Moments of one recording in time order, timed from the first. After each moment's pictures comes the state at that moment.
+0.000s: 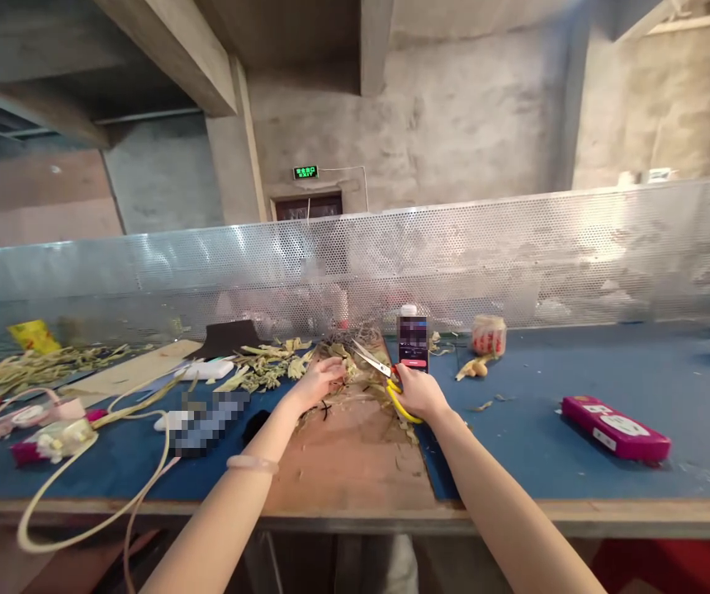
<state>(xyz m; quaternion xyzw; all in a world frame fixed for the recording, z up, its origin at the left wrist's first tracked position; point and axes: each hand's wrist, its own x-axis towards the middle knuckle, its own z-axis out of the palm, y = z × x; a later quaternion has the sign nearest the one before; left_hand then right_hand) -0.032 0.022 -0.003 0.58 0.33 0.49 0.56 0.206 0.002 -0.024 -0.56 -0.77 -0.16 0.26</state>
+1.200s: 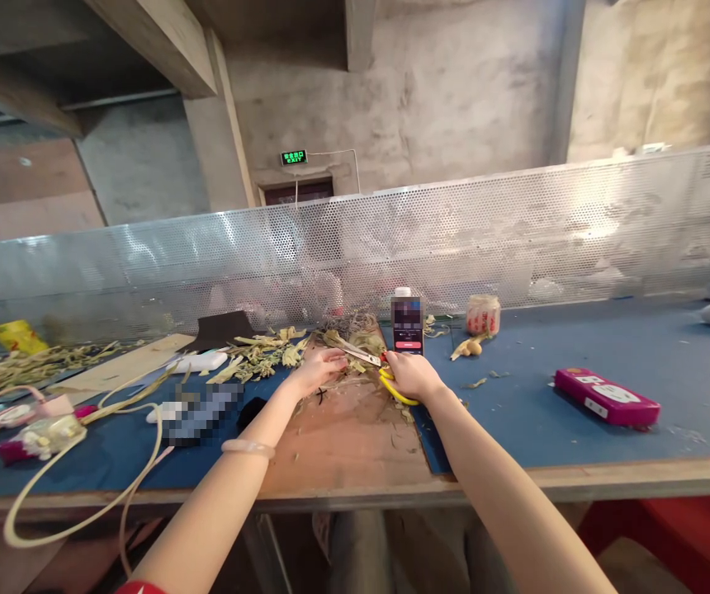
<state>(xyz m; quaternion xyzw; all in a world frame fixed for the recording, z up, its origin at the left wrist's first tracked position) -0.023 0.024 -0.008 0.63 0.34 0.43 0.55 0.208 -0.002 -0.021 -0.52 -0.81 -0.18 0.18</state>
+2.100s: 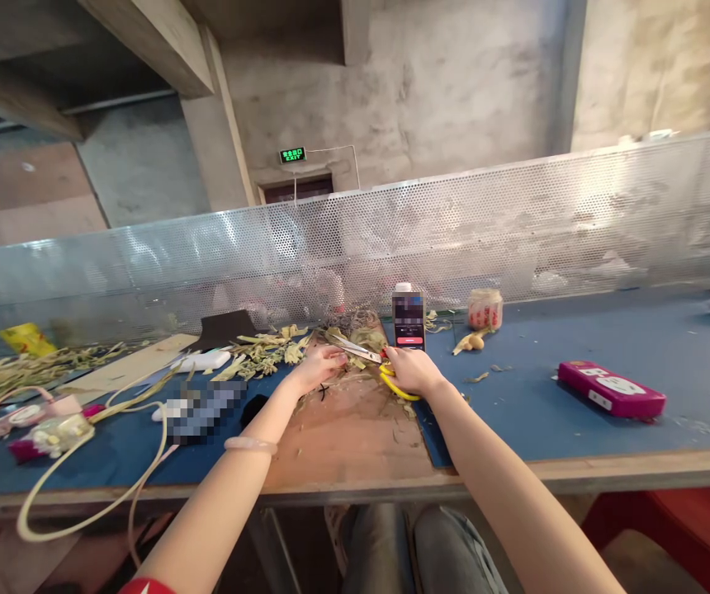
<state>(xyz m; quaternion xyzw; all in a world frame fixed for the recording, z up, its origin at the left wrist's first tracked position) -0.022 0.017 -0.003 0.65 0.32 0.42 0.55 0.207 -0.009 -0.016 -0.52 -0.82 -0.17 0.16</state>
